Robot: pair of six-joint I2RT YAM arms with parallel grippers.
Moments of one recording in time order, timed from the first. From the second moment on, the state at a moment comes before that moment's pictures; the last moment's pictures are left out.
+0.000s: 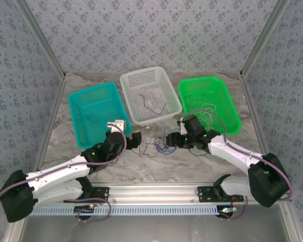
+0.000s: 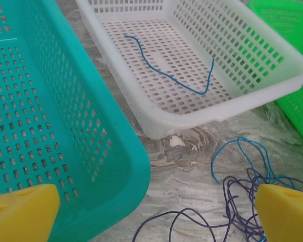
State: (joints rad) left arm -0.94 0.96 0.48 -0.06 -0.49 -0.59; right arm 0.59 1.26 0.66 -0.34 -0.30 0.62
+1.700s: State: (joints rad) left arm -0.94 0.97 0.46 -0.02 -0.42 -0.58; right arm 0.72 1.02 0.78 -0.37 -0.10 0.57
